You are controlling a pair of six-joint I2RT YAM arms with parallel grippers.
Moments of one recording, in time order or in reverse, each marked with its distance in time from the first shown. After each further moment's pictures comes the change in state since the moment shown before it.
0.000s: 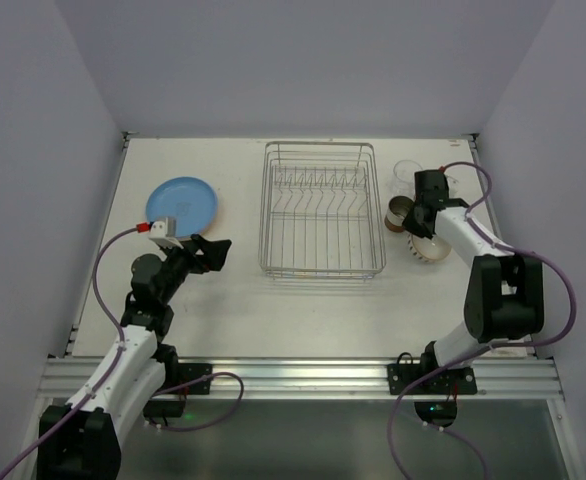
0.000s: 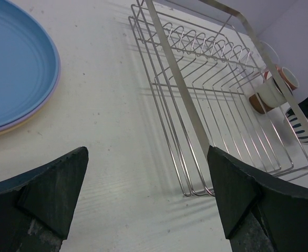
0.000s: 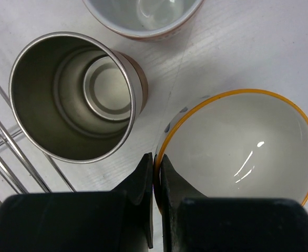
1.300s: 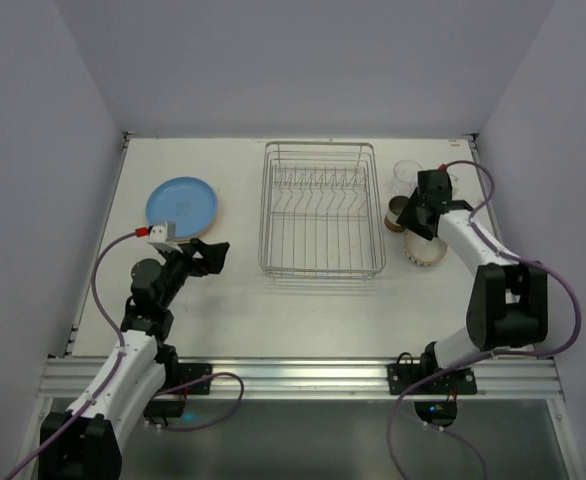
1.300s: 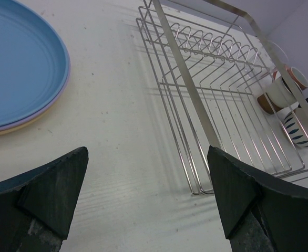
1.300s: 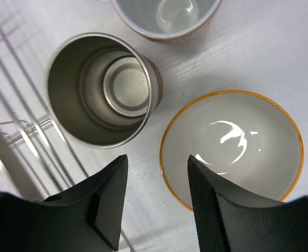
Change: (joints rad) left arm 0.000 -0.045 -0.034 0.000 -0.028 0.026; right arm 0.000 -0.024 -0.011 0.015 -0.037 -0.008
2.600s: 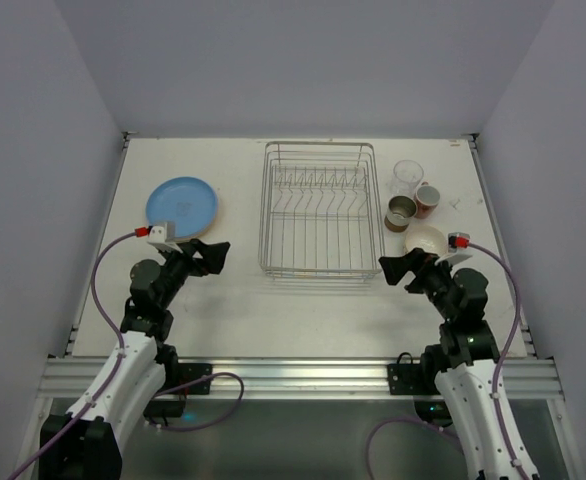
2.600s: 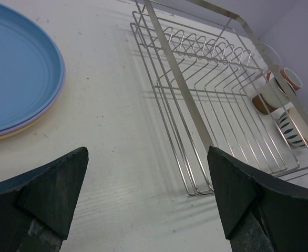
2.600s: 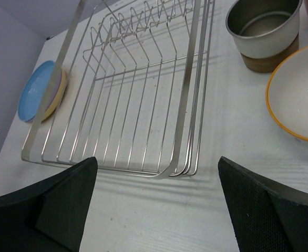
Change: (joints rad) left arm 0.000 -0.014 0.000 0.007 0.016 0.000; right arm 0.001 -1.217 -0.710 0.232 -0.476 -0.038
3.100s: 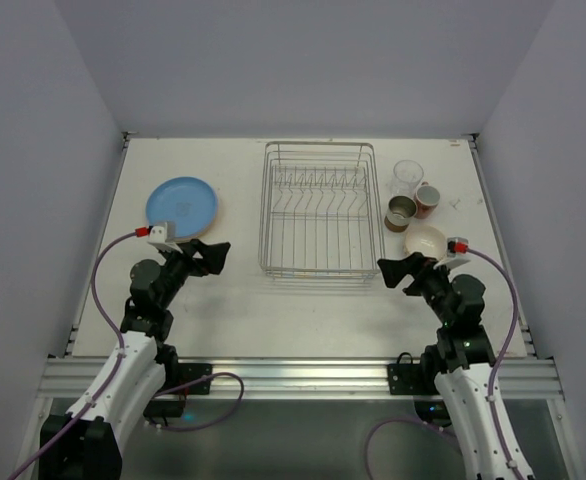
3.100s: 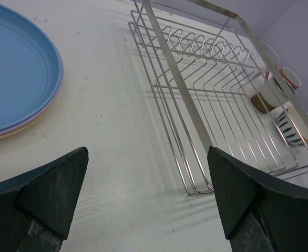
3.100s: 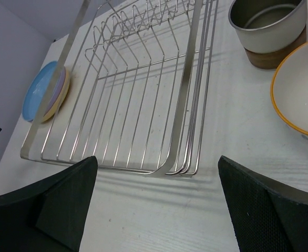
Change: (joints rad) left arm 0.000 0.000 0.000 0.000 0.006 0.000; right arm 0.000 -0.046 -0.100 0.062 -0.017 0.027
